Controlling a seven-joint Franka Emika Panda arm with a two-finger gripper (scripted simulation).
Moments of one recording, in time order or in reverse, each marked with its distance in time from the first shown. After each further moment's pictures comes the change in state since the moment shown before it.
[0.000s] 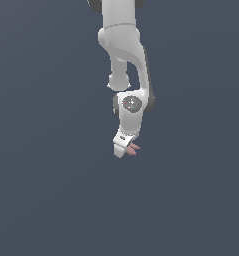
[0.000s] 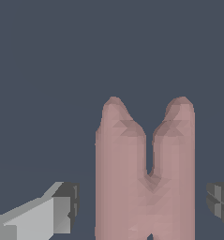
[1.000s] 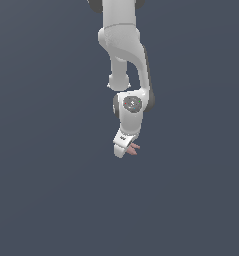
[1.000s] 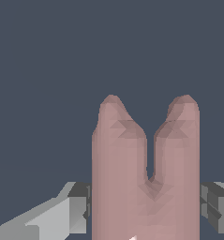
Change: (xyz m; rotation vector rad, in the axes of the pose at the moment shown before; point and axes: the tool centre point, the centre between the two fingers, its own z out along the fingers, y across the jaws) arm 0.002 0.001 -0.001 -0.001 0.000 0.000
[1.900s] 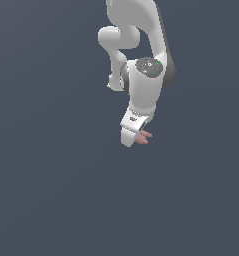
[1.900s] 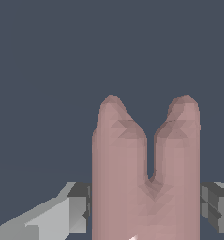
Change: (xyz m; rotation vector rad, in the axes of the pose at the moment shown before) arm 0.037 0.006 -0.140 0.000 0.002 -0.003
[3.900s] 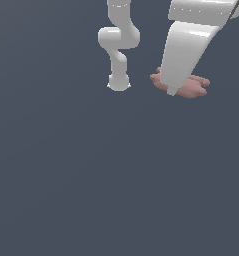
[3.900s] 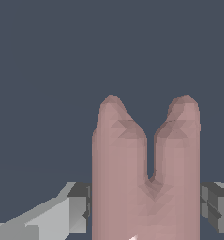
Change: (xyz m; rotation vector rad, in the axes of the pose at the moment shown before) arm 0.079 0.022 -0.281 0.000 0.000 0.003
